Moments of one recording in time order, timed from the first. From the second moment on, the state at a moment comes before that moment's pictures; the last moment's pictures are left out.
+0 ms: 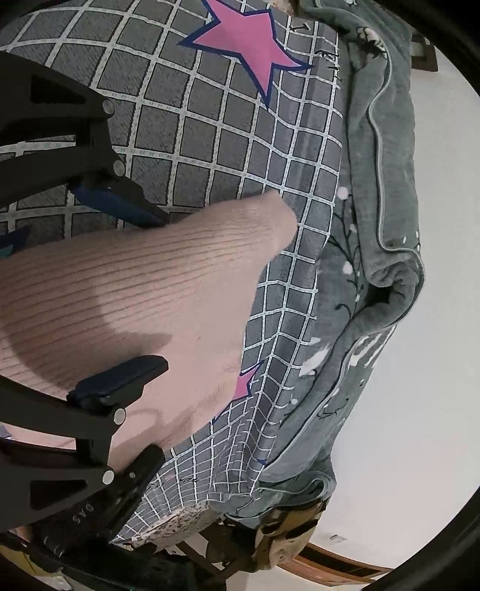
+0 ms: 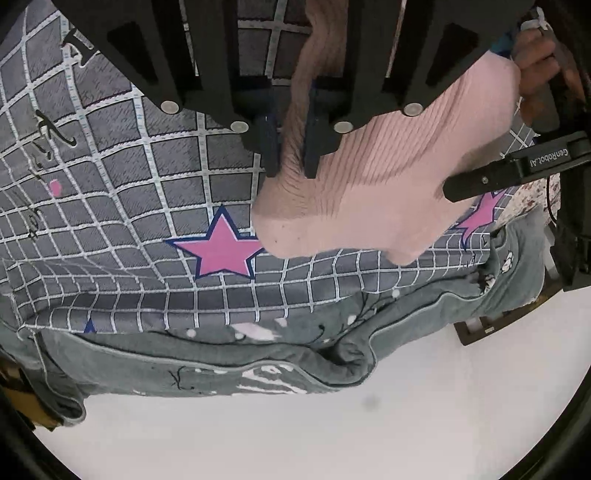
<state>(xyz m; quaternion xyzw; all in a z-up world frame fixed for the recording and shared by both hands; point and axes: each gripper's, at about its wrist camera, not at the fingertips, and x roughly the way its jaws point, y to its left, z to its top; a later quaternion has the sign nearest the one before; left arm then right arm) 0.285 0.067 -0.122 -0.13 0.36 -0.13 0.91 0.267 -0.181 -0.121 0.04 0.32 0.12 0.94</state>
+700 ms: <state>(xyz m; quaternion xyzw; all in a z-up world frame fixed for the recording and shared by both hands) 0.242 0.050 -0.118 -0.08 0.33 -0.13 0.93 0.230 -0.162 -0.114 -0.04 0.32 0.14 0.94</state>
